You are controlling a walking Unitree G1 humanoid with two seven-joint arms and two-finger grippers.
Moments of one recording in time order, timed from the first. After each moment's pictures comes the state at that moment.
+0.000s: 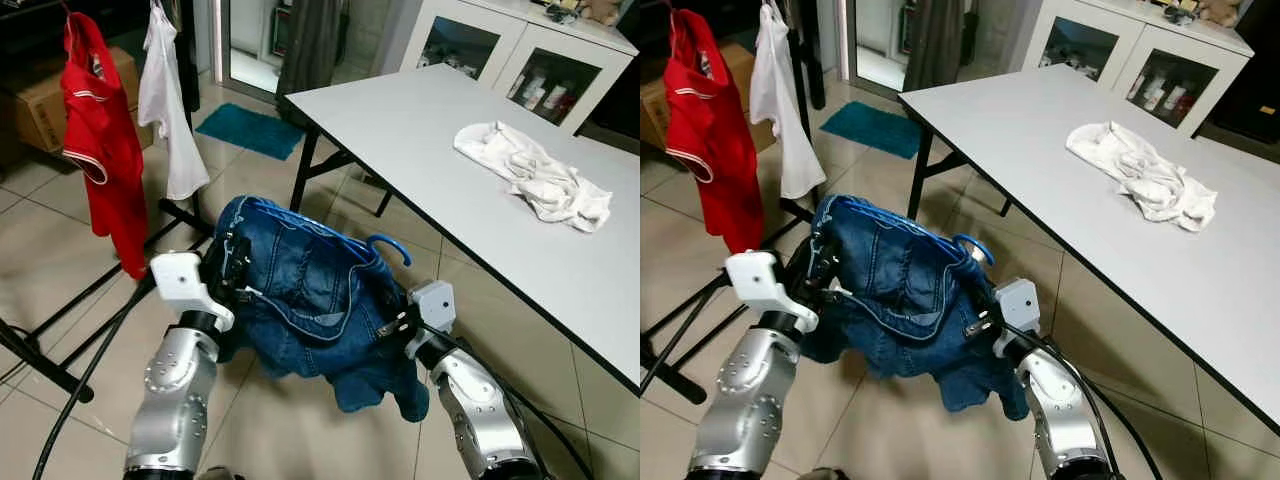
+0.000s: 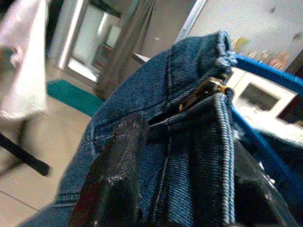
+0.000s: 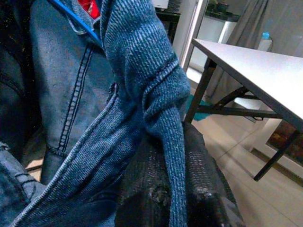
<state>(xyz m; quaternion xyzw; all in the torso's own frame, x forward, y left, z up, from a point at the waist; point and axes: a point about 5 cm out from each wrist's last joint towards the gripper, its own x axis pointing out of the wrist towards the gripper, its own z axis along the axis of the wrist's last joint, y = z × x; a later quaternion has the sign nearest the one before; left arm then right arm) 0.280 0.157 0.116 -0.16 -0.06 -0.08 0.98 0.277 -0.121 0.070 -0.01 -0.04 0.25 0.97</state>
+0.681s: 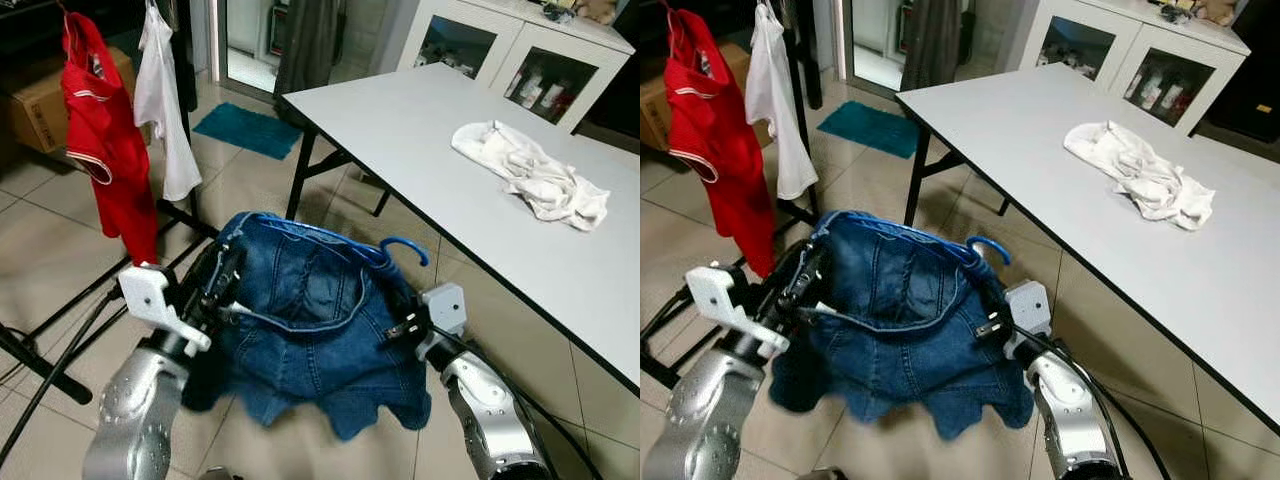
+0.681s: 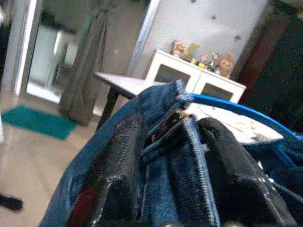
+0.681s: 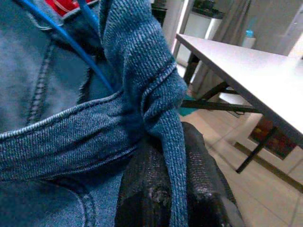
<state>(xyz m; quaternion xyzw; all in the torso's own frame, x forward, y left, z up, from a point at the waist) 0.244 0.171 0.132 -0.08 -0.11 -0.18 0.97 0.276 -0.135 0.068 -0.03 -0.03 0.22 0.97</state>
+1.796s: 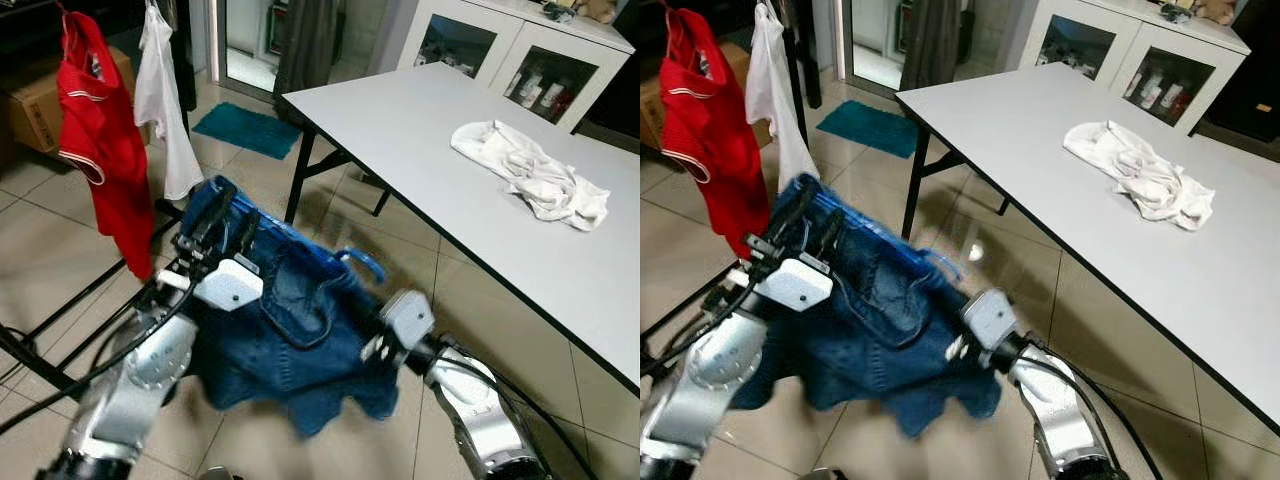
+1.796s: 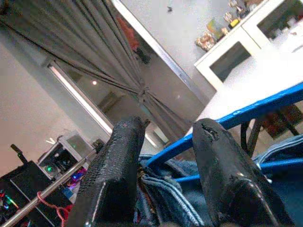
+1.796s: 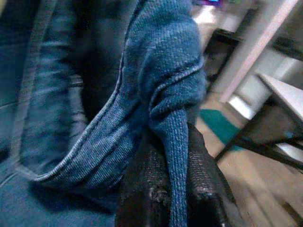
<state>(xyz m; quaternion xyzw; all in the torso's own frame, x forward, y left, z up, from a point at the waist) 0.272 0.167 0.176 0.44 -0.26 -0.10 0.86 0.264 -0.100 0.080 -0.11 -0.08 0.40 0.91</state>
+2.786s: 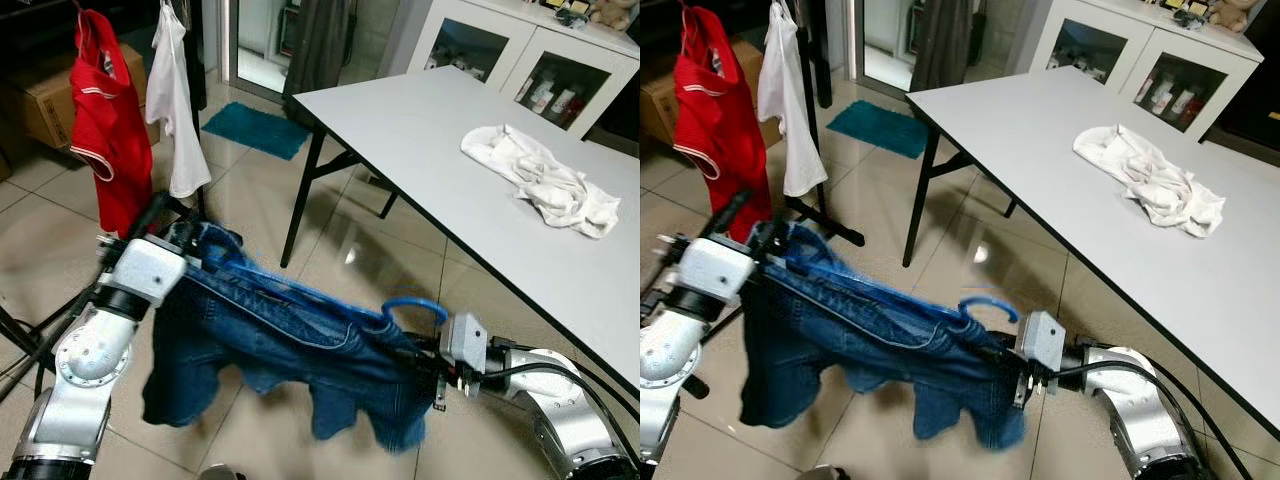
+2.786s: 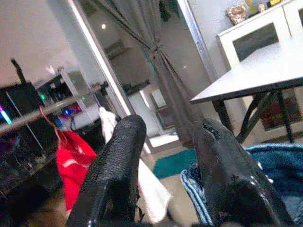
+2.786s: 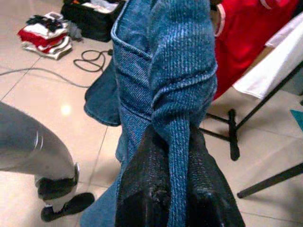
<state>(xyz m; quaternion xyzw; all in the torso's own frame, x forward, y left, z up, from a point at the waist) 0.272 0.225 0.170 0.30 -0.19 -0.06 0.93 0.247 -0.164 0.091 -0.15 0.00 0.58 0.80</state>
